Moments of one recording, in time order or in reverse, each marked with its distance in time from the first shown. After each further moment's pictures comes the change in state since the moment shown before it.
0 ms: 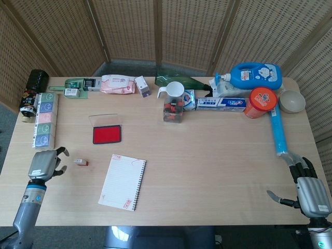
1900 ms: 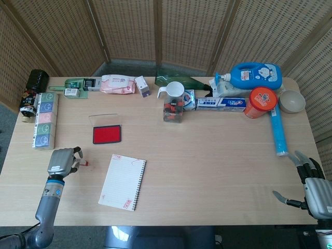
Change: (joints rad) left arm -0.084 -0.149 -0.013 0.061 -0.128 -0.015 0.145; right arm -0.010 0.047 -0.002 0.007 -0.002 0.004 0.085
